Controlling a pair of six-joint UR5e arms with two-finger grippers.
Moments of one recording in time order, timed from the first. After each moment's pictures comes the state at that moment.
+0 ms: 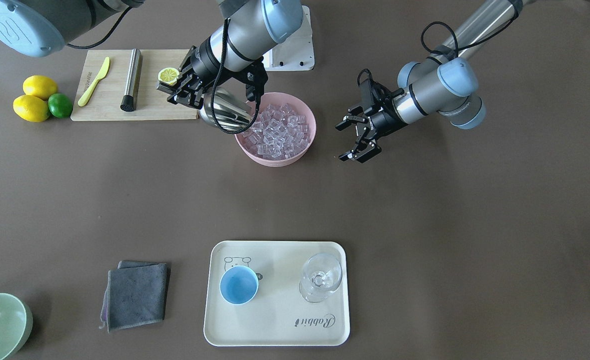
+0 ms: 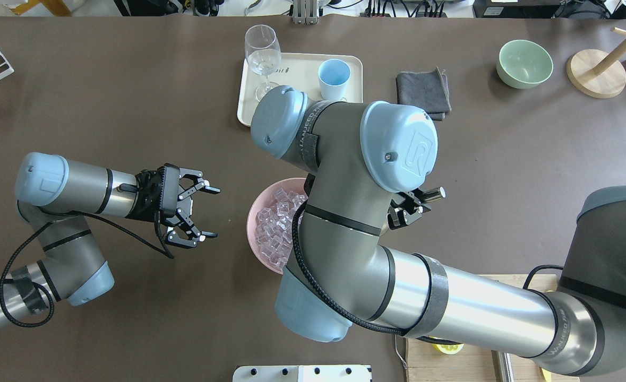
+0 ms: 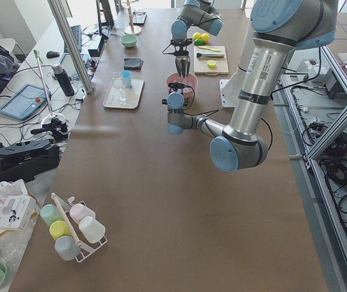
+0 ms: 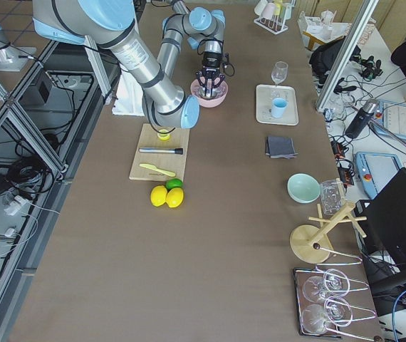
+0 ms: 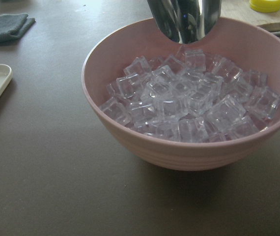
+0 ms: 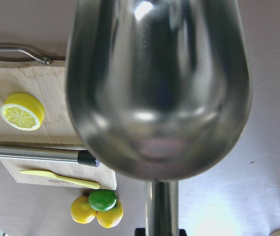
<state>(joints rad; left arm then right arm) -0.61 -1.93 -1.42 -2.90 -2.11 0.09 0.47 -0.58 1.71 -2.74 1.62 -0.53</state>
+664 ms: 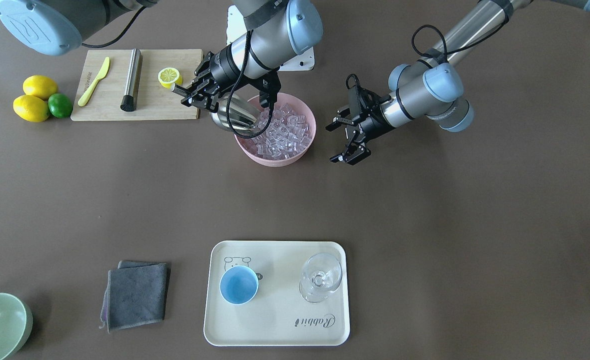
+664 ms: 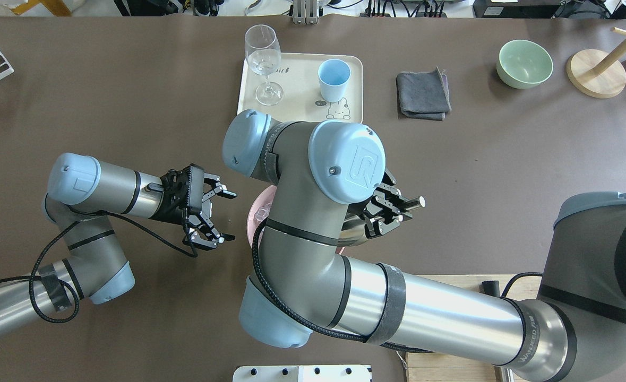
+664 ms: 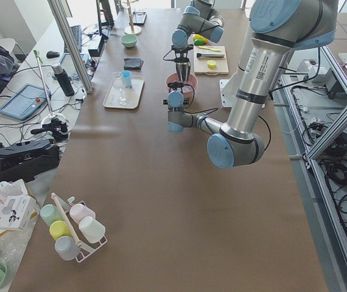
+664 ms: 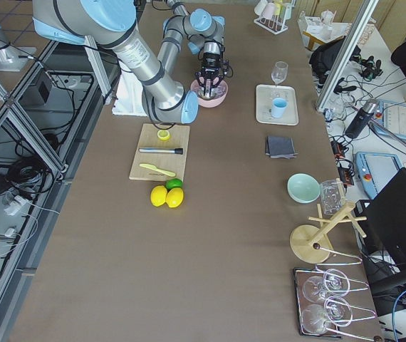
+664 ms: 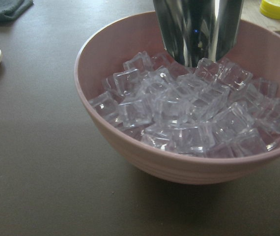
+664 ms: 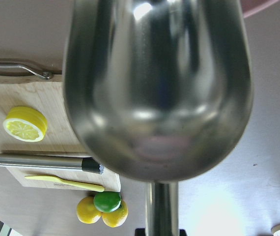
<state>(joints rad) -0.58 -1.97 -1.39 -2.88 -2.12 0.01 0.44 -0.53 1.59 -2.73 1.60 -0.47</state>
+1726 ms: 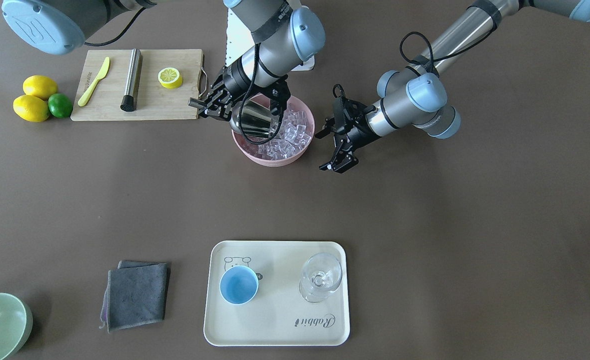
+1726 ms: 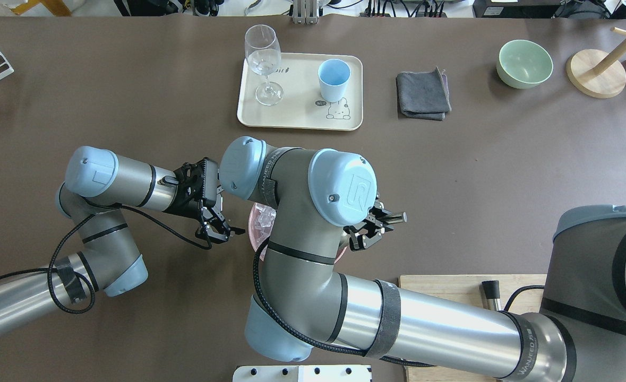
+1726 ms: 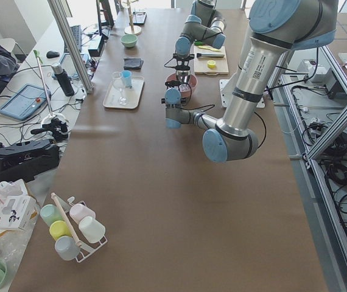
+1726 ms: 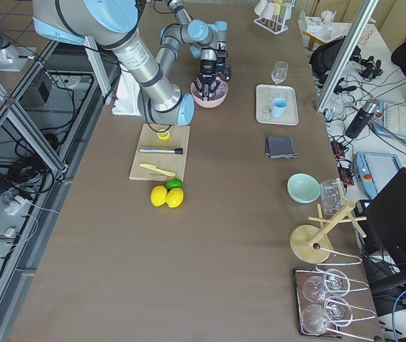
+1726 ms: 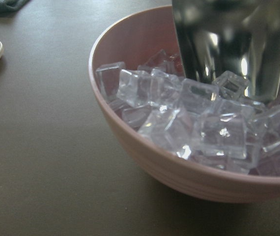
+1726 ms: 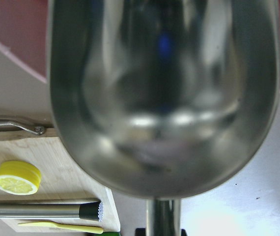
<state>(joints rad) -0.57 -2.05 -1.32 -2.84 -2.12 0.00 0.40 -0.56 1.56 -2.57 1.60 -0.36</state>
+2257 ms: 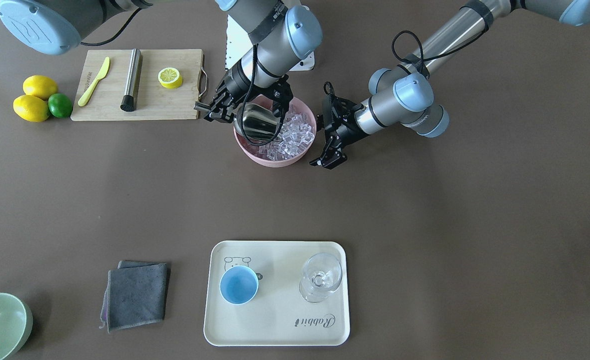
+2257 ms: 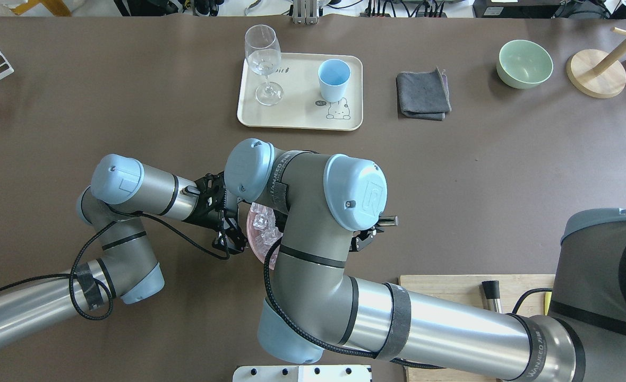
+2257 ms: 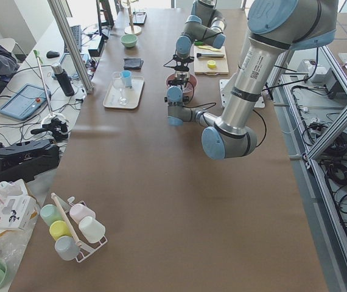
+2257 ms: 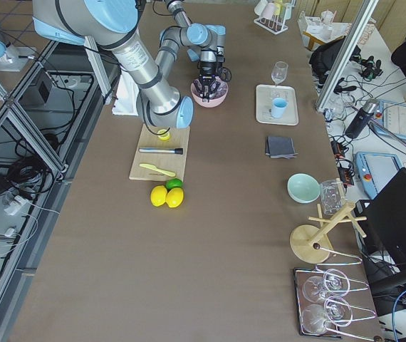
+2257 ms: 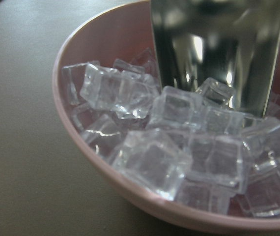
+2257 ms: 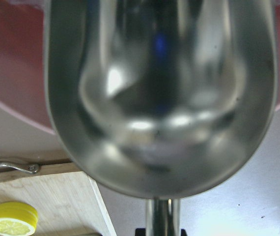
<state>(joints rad) -0.54 -2.07 -1.30 -2.82 -2.12 0.00 0.40 -0.59 1.58 -2.49 1.62 -0.29</state>
